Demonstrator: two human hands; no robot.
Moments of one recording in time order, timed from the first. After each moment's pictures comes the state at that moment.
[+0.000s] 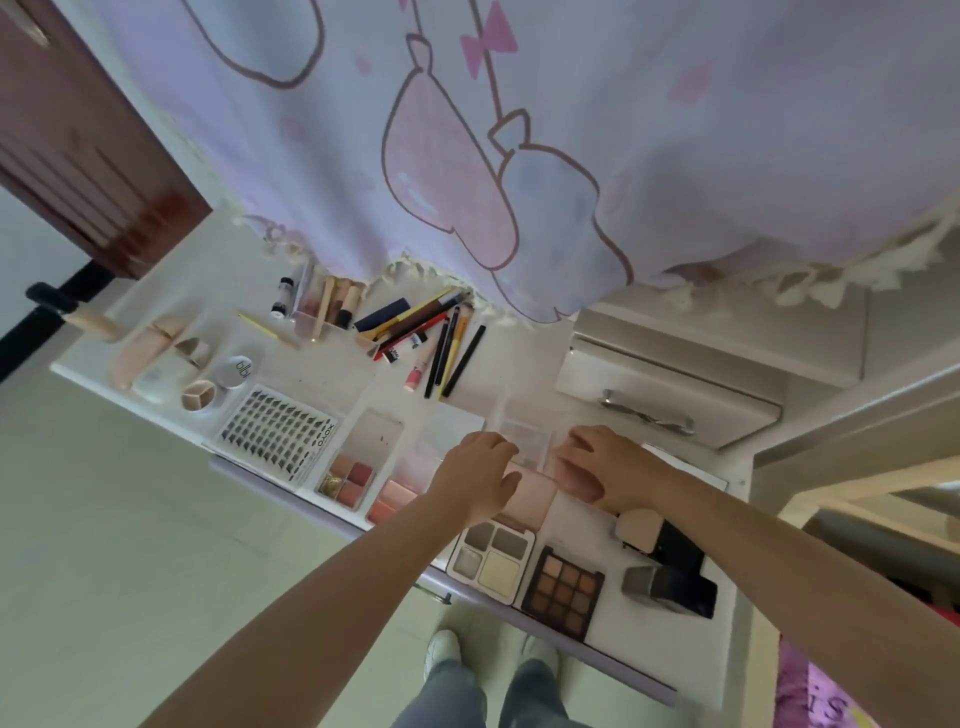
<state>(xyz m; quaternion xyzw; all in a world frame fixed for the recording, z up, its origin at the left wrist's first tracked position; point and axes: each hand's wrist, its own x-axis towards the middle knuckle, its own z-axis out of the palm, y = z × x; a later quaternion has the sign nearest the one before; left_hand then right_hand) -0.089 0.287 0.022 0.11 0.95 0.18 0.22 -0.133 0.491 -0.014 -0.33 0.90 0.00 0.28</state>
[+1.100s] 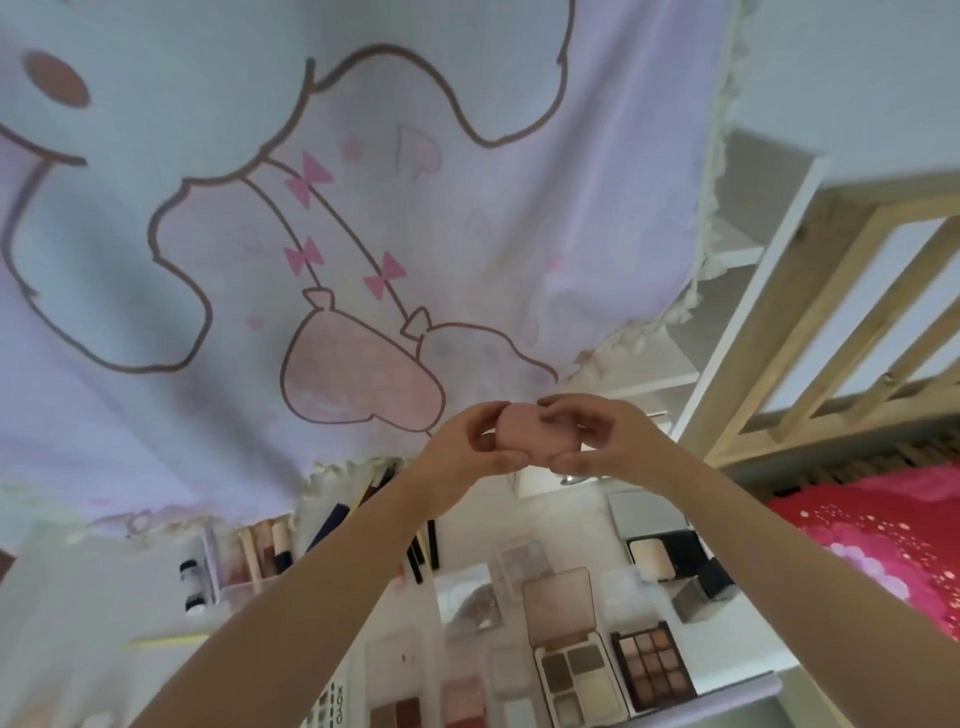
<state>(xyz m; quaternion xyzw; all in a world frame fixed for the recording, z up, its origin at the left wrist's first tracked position) -0.205 0.240 0.142 0.29 0.62 0.64 0.34 -0.103 0.406 0.167 0.06 0.79 -0.61 -0.04</state>
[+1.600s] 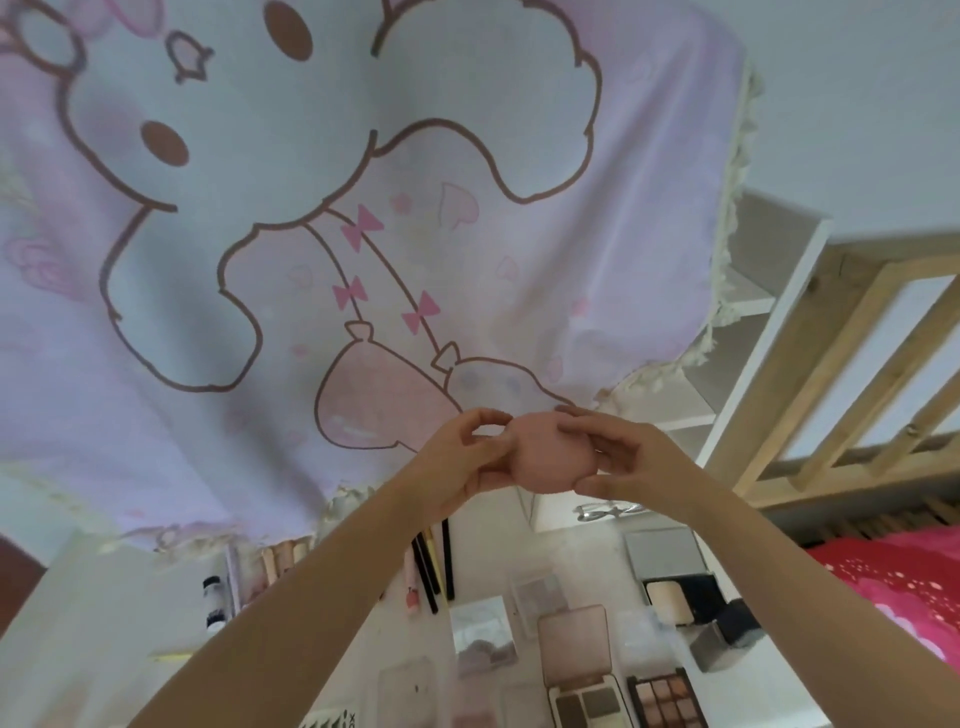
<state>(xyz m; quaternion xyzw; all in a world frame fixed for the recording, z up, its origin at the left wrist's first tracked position) -0.205 0.216 0.186 0.23 0.54 0.71 0.39 -0.096 0.394 0.193 -0.01 0.77 -0.64 -0.05</state>
